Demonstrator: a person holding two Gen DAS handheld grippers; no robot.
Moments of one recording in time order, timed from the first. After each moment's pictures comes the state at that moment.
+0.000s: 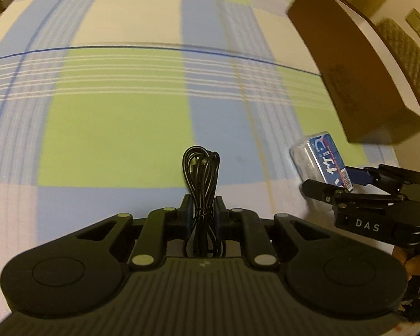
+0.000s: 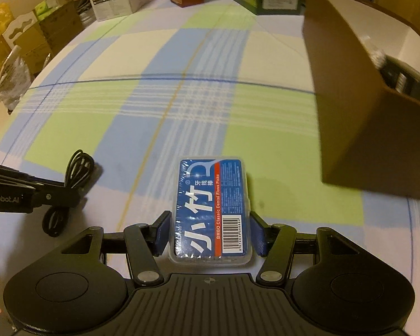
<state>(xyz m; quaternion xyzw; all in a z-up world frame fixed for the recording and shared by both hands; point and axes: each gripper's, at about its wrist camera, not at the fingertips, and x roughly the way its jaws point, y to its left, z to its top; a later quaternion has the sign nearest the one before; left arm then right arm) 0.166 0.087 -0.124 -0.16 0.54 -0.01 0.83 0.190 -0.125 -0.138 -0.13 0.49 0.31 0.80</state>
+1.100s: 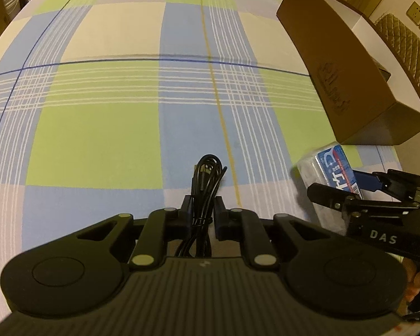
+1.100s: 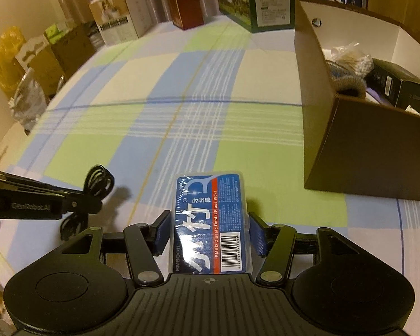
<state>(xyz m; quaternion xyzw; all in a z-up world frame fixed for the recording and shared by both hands) 0.173 0.047 -0.105 -0.13 0.53 0.03 0.84 0.196 -0.156 -0.111 -0.08 0.47 0.34 0.81</state>
